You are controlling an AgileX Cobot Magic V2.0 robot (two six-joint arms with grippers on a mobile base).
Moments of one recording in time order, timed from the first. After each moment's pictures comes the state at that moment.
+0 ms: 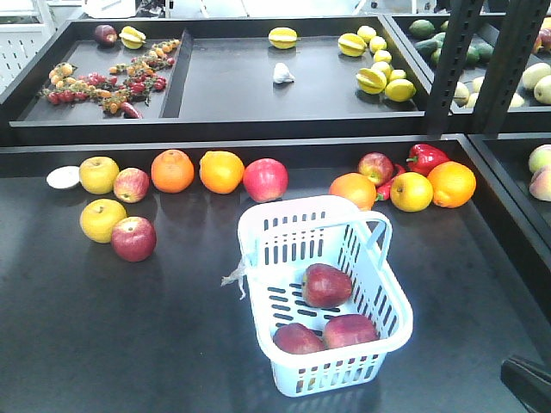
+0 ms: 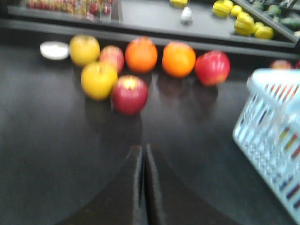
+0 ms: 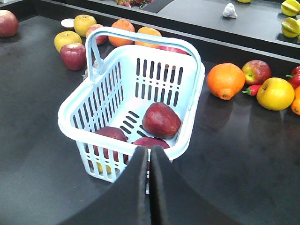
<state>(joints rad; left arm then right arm) -0.12 0.40 0.00 0.14 0.04 -0.40 0.35 0.26 -0.28 0.24 0.49 -0.29</state>
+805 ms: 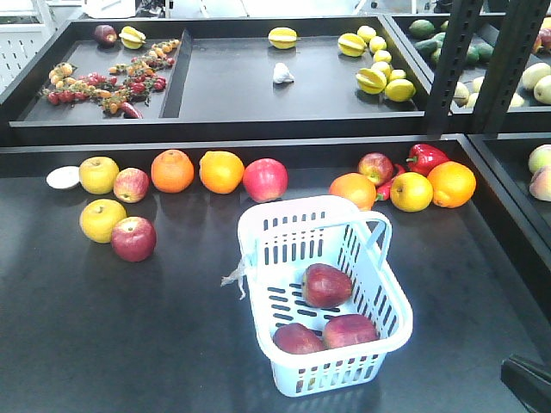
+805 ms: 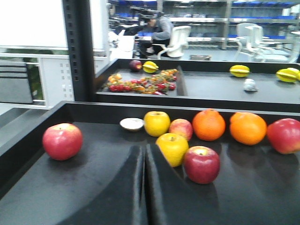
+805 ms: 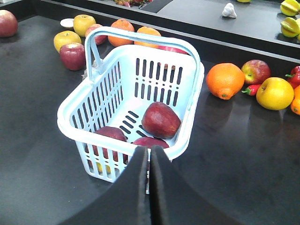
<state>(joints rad) 0.15 -0.01 0.02 0.14 0.12 -0.23 0.35 0.26 -0.28 0.24 0.49 -0.29</state>
